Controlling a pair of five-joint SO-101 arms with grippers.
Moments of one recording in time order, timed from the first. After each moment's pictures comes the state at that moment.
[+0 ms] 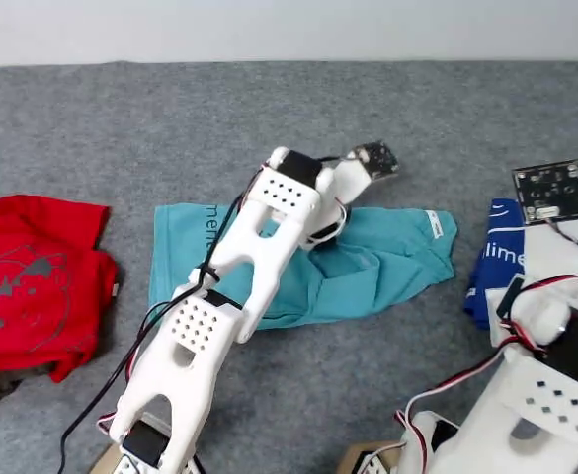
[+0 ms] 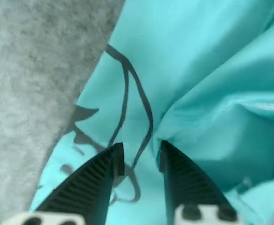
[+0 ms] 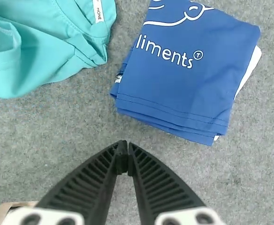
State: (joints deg) left arm 25.9 56.7 -58.2 94.6 -23.6; right arm 26.7 -47.1 14.1 100.6 33.2
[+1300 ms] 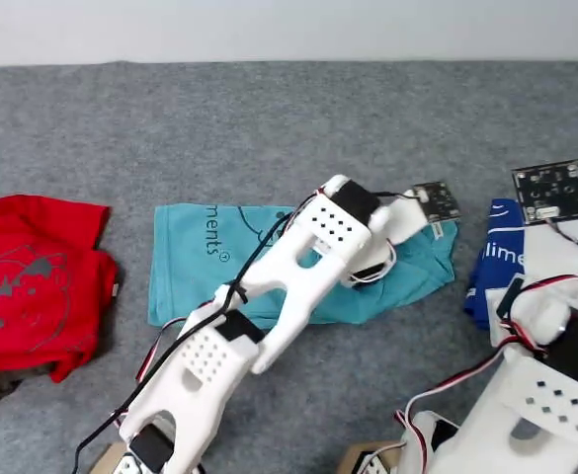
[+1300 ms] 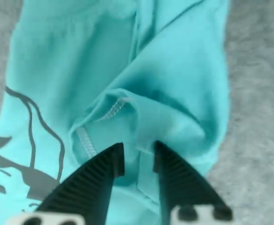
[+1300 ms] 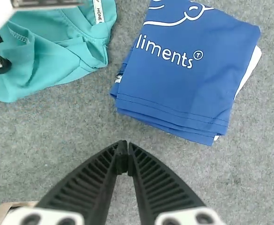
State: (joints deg) left arm 37.4 47.8 -42.1 92.4 -18.8; right arm 26.7 -47.1 14.1 100.6 33.2
